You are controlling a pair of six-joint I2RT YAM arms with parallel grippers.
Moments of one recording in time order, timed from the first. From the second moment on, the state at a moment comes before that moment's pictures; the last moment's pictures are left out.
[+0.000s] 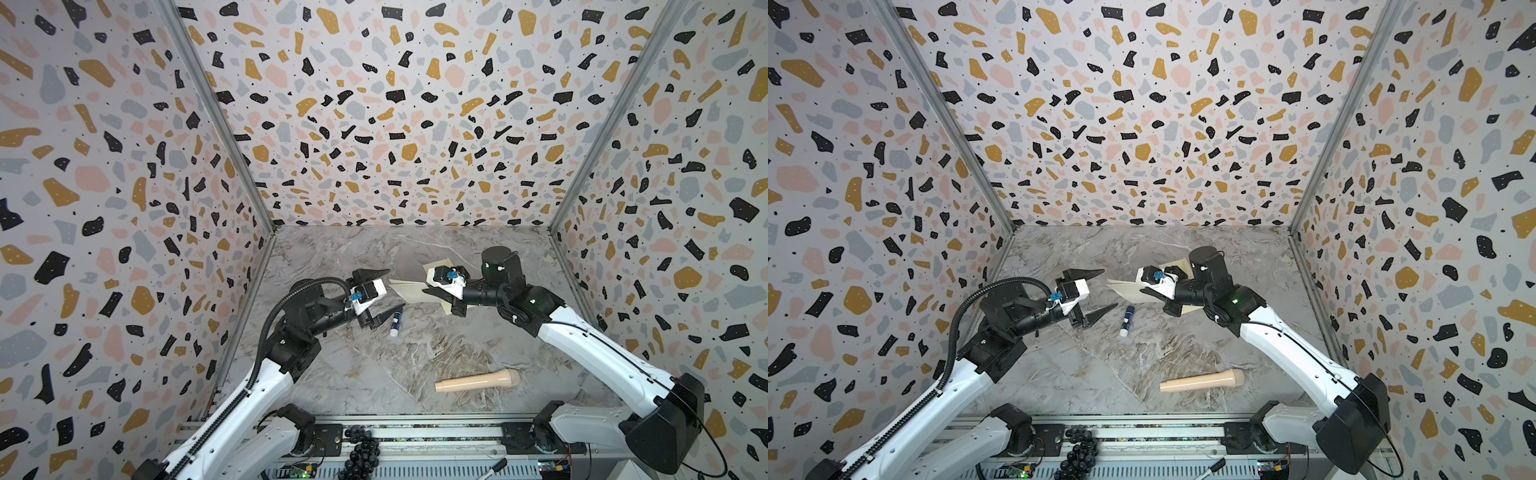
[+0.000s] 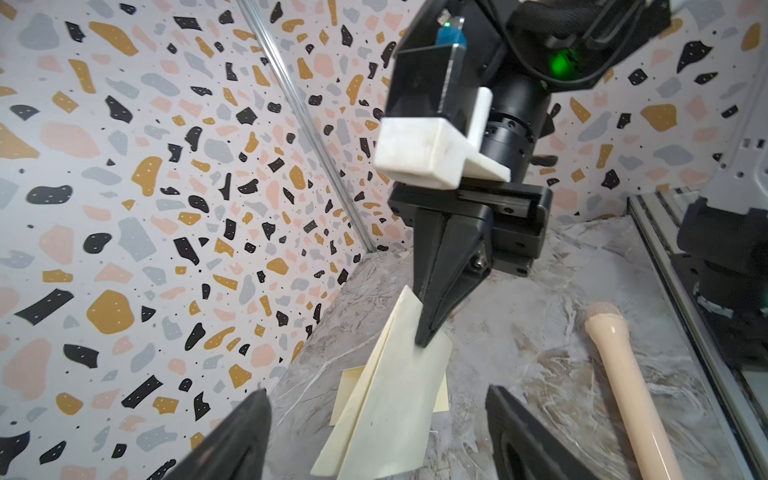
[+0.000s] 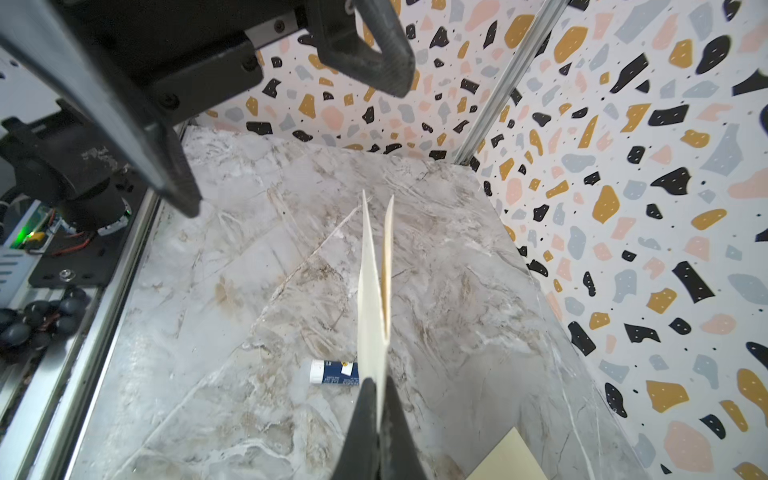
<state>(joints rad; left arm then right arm) -0.47 0.87 0.75 0.07 0.68 0.49 0.66 1.26 1.14 -0.35 -0.56 -0.61</state>
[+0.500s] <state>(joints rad) -0.47 1.01 0.77 -0.05 0.82 0.58 0.73 1.37 1.17 -0.49 -0.53 -0.73</state>
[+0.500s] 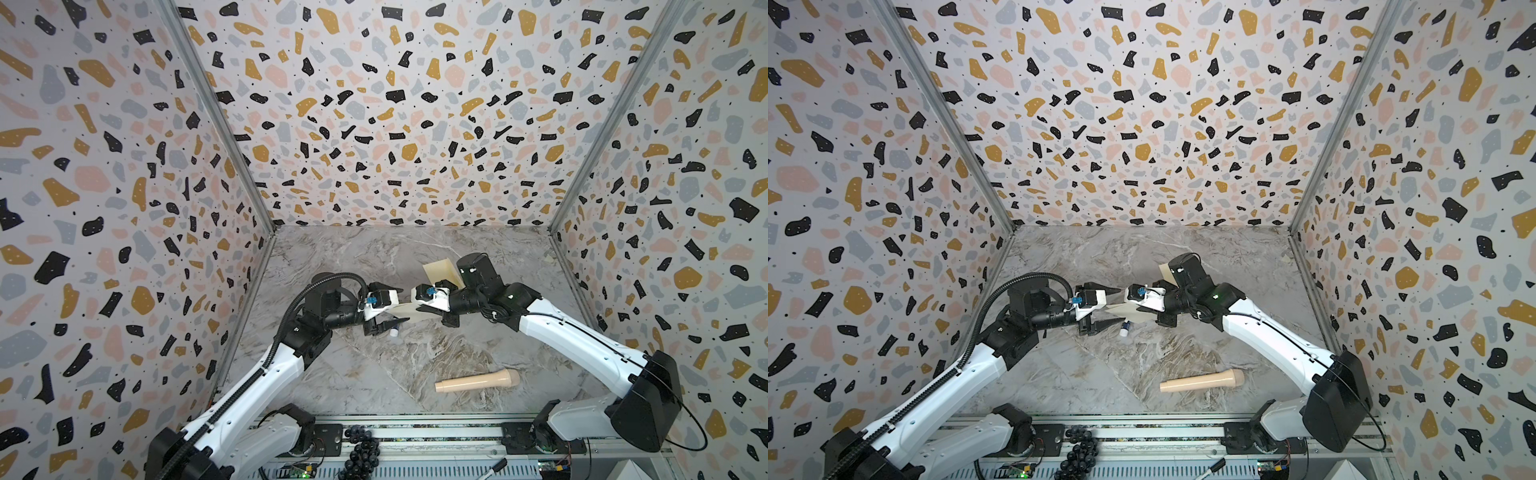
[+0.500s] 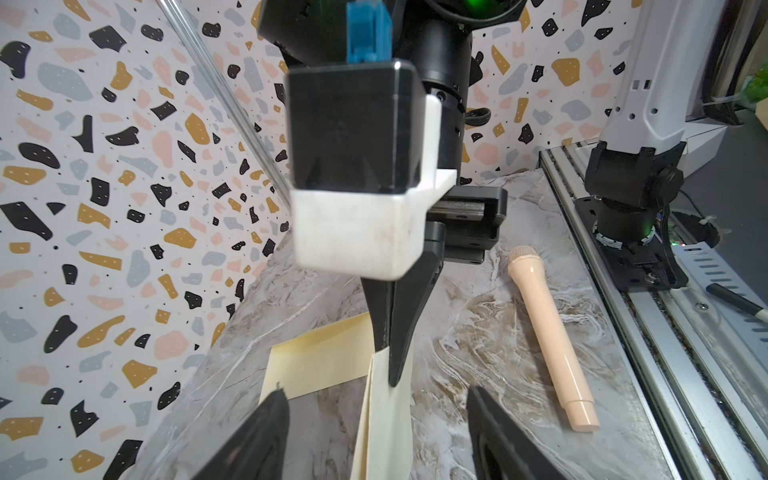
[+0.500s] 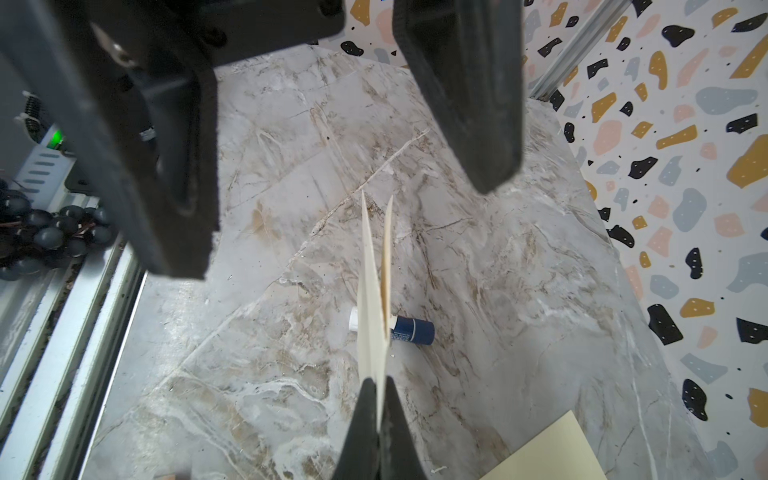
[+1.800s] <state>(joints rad) -0.48 1.06 0.78 -0.02 0.82 0.58 0.74 1.37 1.20 -0.44 -0.57 -0.68</state>
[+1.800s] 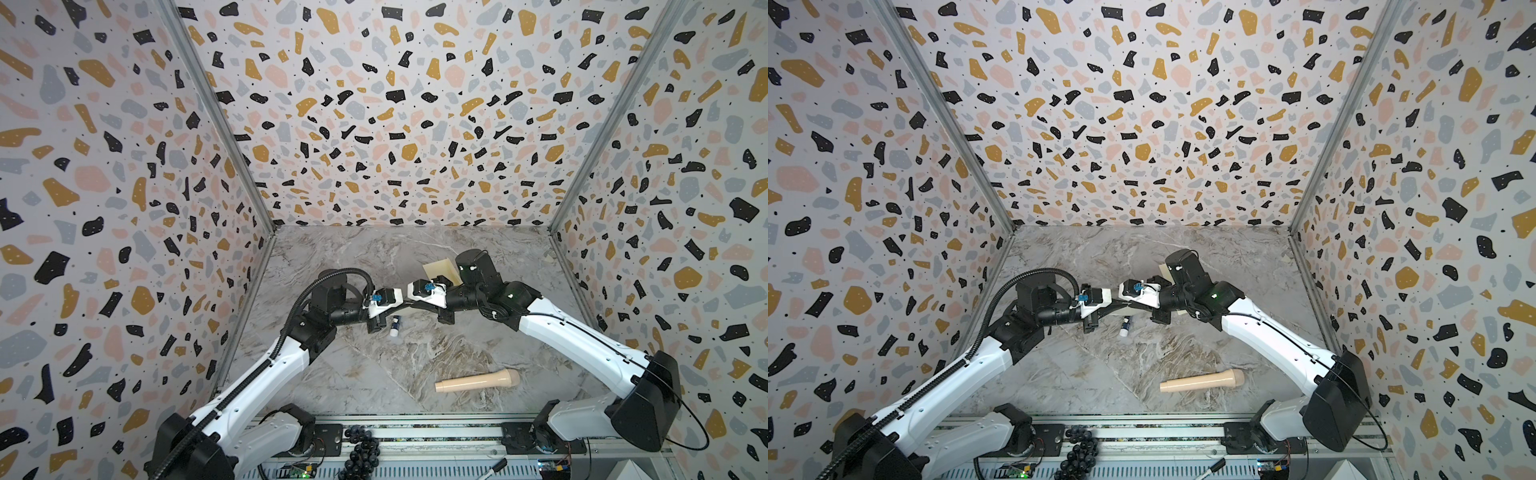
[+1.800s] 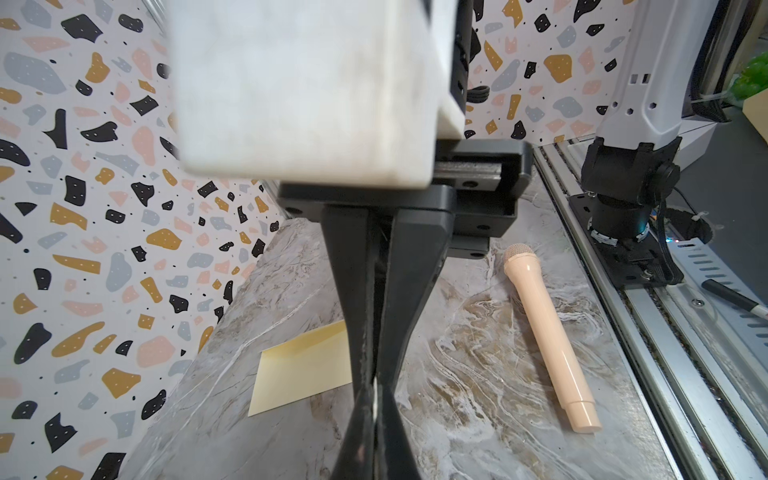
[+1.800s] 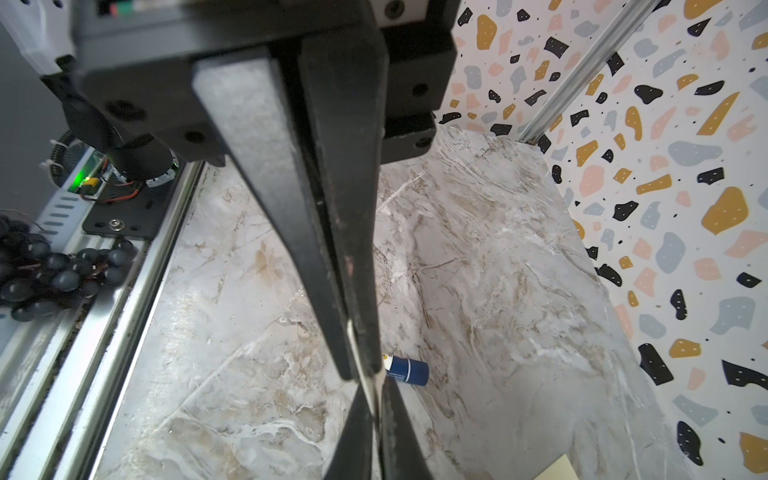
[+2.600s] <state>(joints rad) -0.49 0.97 0.71 0.17 0.71 0.49 0.64 1.33 1.01 -0.32 -0.58 -0.62</state>
